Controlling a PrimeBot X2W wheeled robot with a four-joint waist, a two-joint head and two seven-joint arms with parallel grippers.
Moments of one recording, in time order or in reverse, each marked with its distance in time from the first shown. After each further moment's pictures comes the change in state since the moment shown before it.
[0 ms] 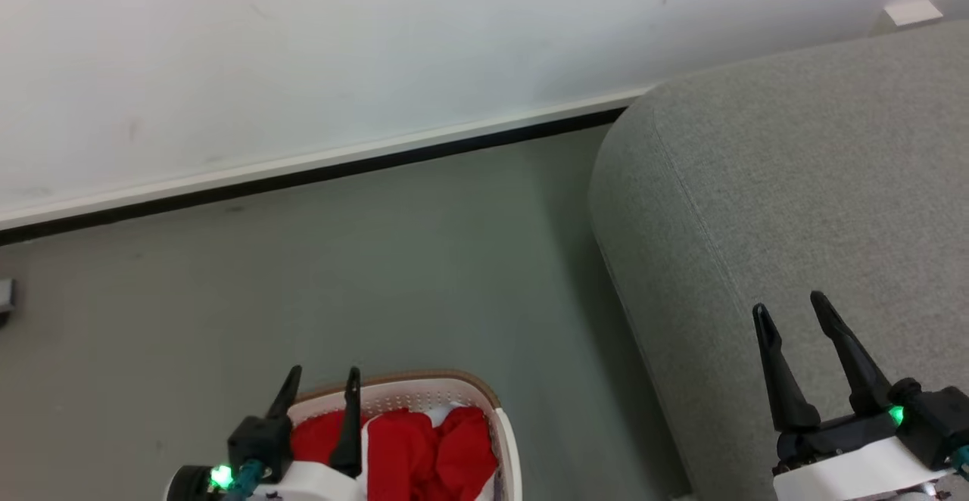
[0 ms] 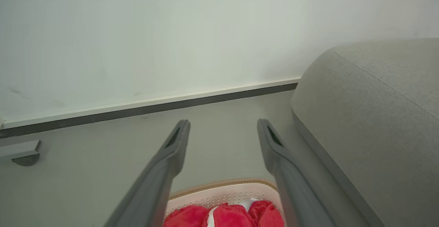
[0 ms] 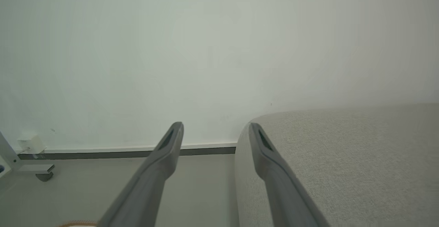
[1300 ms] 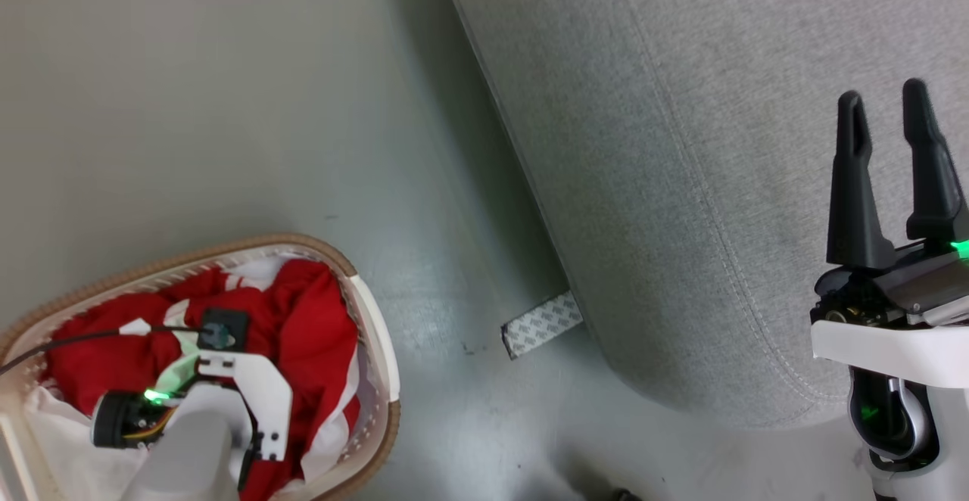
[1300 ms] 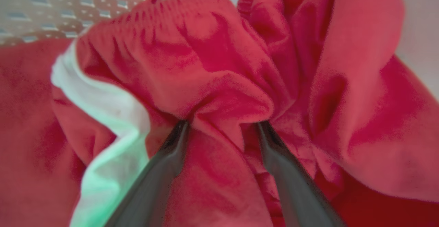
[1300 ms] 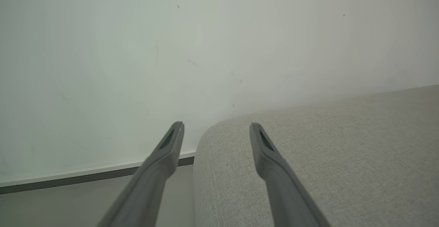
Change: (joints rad) left arm -0.541 0.130 -0.087 0.837 0.037 -0.027 0.284; right arm -0.269 0.062 -0.059 -0.233 0.160 0.000 0.000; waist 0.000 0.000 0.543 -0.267
